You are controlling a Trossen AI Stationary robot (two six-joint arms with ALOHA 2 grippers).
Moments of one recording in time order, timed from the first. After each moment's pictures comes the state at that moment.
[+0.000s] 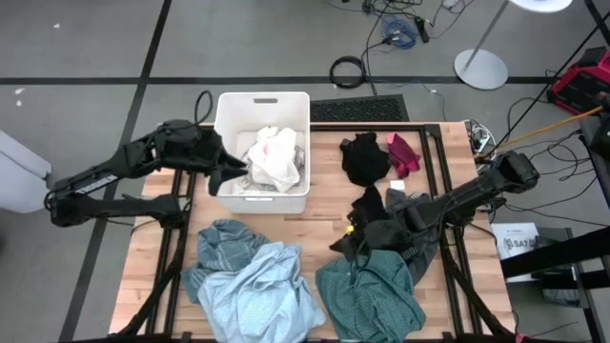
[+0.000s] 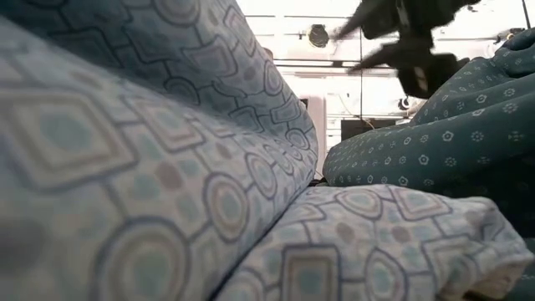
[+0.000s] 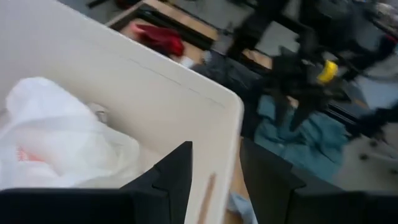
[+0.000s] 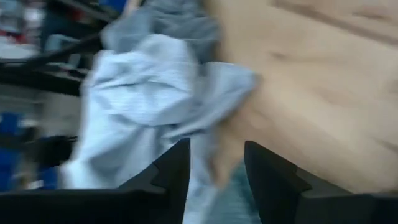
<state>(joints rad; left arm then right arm) 0.39 0.81 1.01 -0.66 0.30 -0.28 0.39 1.40 0.84 -0.09 0.24 1.32</state>
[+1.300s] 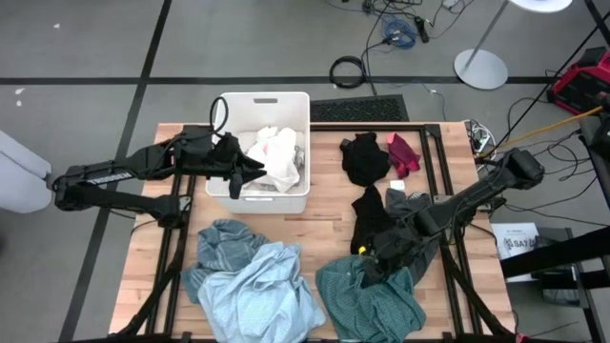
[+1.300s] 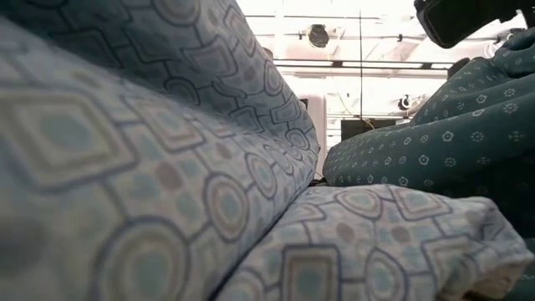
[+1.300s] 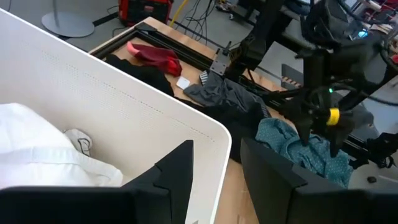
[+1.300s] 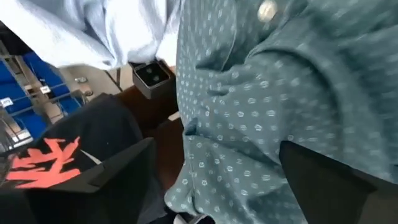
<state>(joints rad) 0.21 0.92 1.01 -0.46 0.10 -0.38 0.48 1.34 0.84 -0.29 -0.32 1.61</state>
